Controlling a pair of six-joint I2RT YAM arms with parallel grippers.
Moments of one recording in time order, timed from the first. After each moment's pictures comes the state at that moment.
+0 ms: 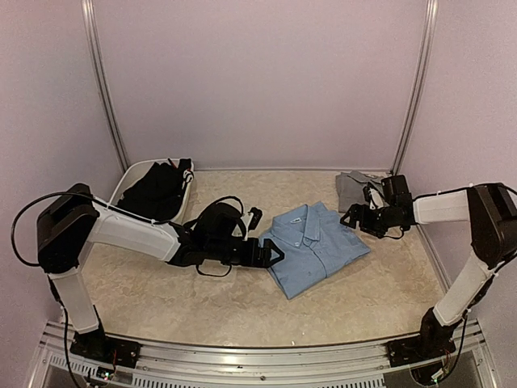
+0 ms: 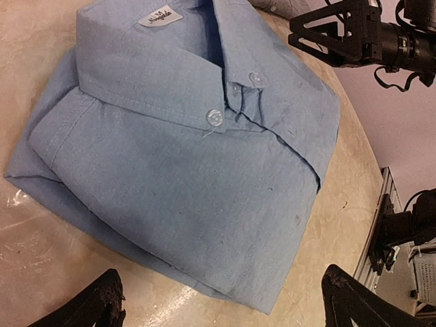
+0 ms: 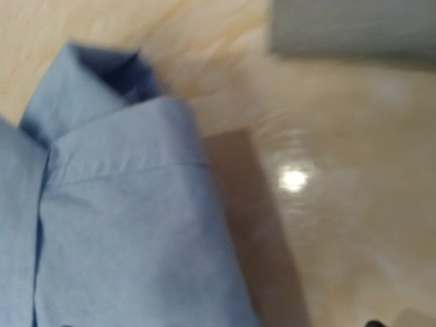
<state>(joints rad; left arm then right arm) -0.93 1.82 0.98 0.24 0.19 -0.63 0.18 1.62 0.85 -0.05 -0.32 0.38</state>
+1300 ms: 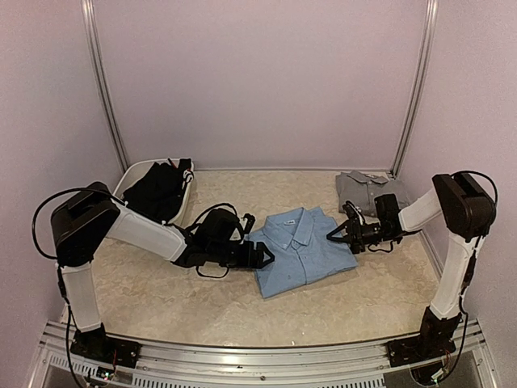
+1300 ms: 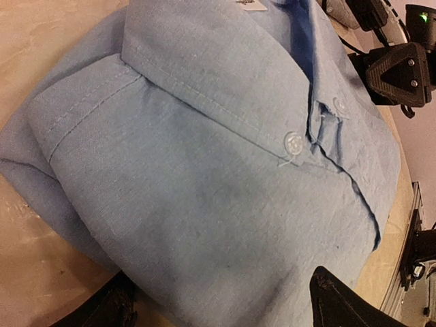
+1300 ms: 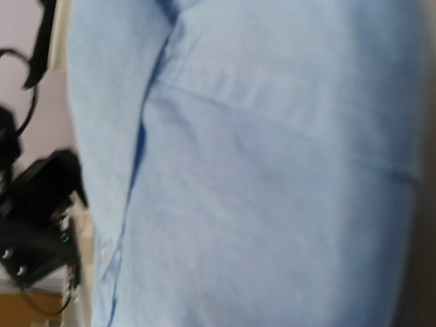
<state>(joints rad) -0.88 1.94 0.98 0.29 0.18 -0.64 0.12 1.95 0.86 0.12 -1.07 0.33</state>
